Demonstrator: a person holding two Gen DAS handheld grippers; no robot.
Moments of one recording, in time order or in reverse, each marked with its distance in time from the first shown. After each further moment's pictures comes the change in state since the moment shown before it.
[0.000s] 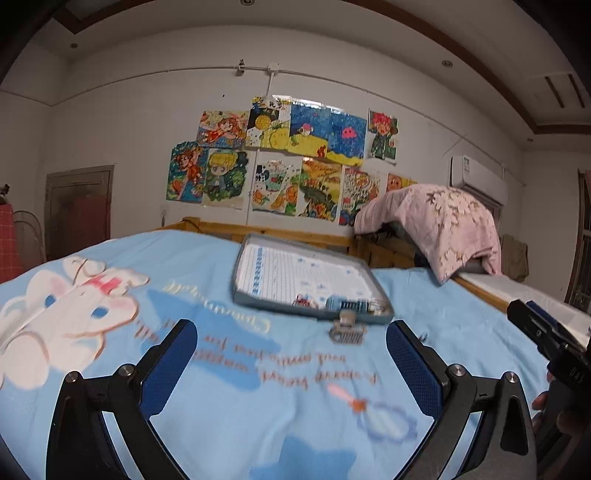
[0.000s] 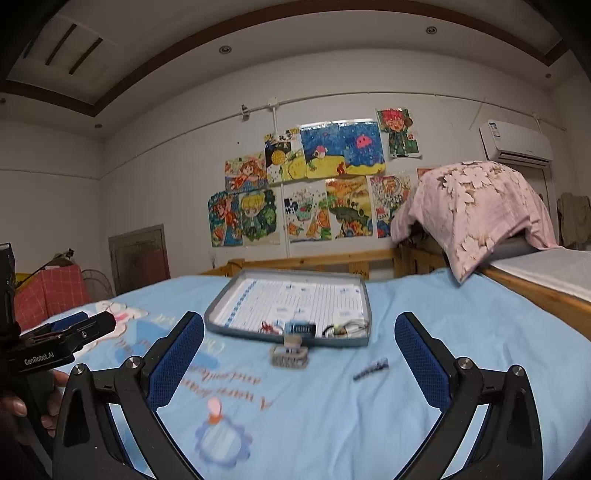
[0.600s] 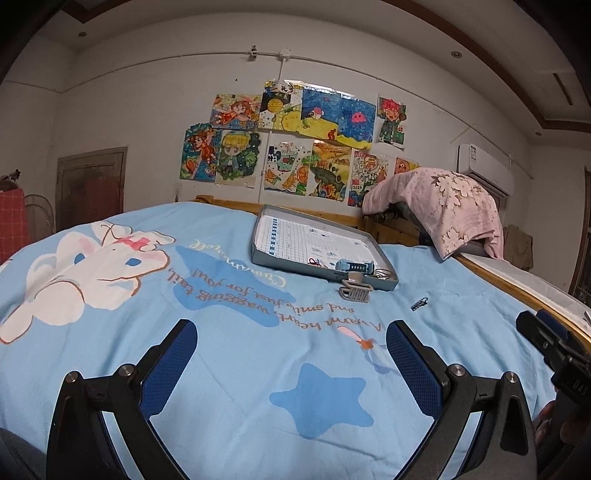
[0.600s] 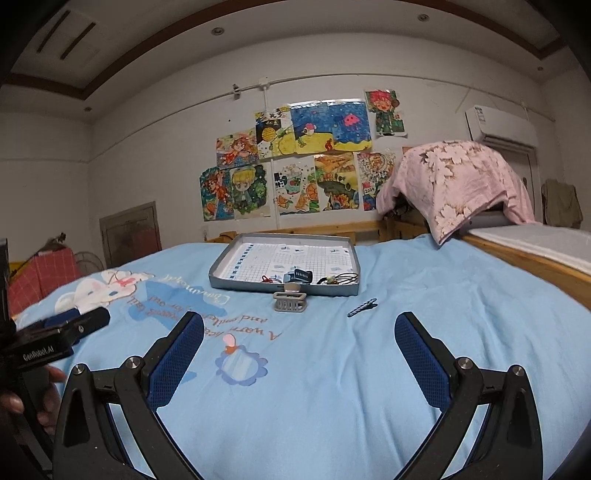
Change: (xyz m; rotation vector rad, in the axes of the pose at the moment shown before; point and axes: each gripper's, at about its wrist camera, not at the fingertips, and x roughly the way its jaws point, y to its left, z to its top) left arm -0.047 0.016 -0.036 -0.023 0.053 0.026; right arm -0.054 0.012 -0.032 -0.015 0.072 -0.066
